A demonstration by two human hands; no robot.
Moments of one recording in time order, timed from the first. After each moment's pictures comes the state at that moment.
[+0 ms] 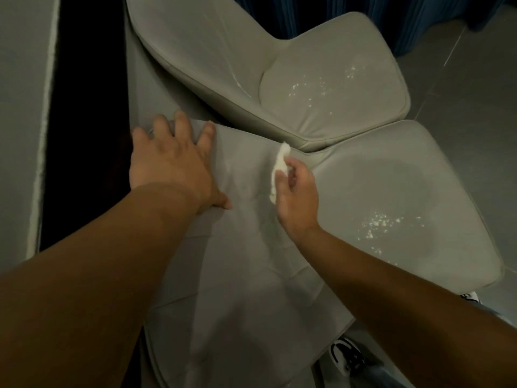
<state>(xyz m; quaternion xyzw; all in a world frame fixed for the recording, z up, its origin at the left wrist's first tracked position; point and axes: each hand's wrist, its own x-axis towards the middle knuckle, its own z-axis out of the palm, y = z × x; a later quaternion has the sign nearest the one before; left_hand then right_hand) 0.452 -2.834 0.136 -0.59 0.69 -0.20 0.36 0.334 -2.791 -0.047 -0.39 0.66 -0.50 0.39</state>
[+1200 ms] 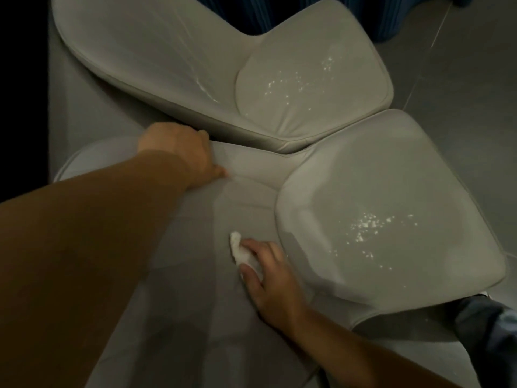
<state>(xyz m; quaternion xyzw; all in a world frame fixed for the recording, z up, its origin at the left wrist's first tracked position) 0.406 -2.911 0.078 -0.52 0.72 -0.11 0.44 0.331 -2.678 -0.078 -0.53 0.55 -0.43 0.49</state>
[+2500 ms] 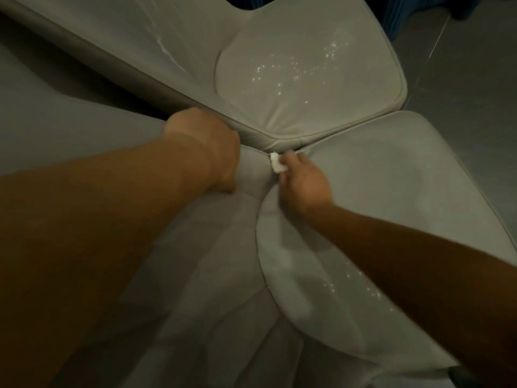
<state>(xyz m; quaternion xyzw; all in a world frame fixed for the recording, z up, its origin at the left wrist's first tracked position) 0.369 -2.941 -0.032 -0.42 0.77 -0.12 0.47 0.245 -2.882 -0.227 -0.62 0.69 -0.27 0.26</state>
